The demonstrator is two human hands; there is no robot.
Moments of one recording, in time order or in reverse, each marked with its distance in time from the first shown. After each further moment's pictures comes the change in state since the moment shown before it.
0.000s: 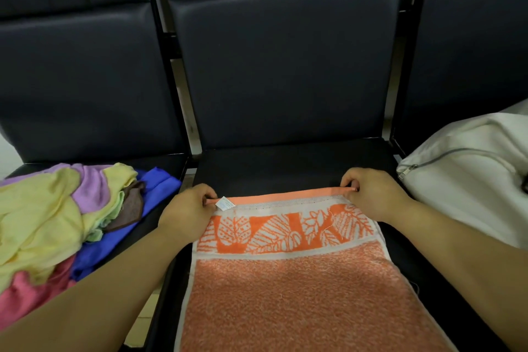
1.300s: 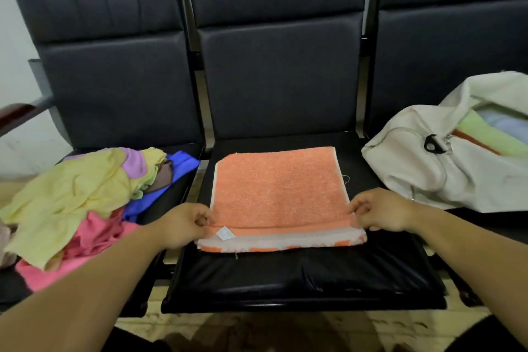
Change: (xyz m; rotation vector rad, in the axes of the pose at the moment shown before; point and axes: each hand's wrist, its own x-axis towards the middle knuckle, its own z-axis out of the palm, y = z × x) left_hand -0.142 -0.035 -0.038 -0.177 -0.351 0.098; right_hand -0.154 0.016 -0.041 0.312 -0.403 0.105
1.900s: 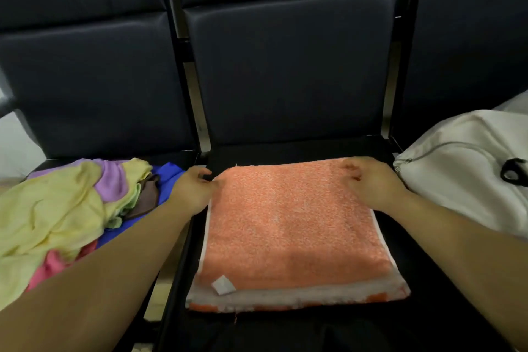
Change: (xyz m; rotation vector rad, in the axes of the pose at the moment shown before) left_hand 0.146 0.024 -0.028 -0.210 0.455 -0.199; right_hand 0.143 -0.031 -0.014 -0.059 0.460 -0.178
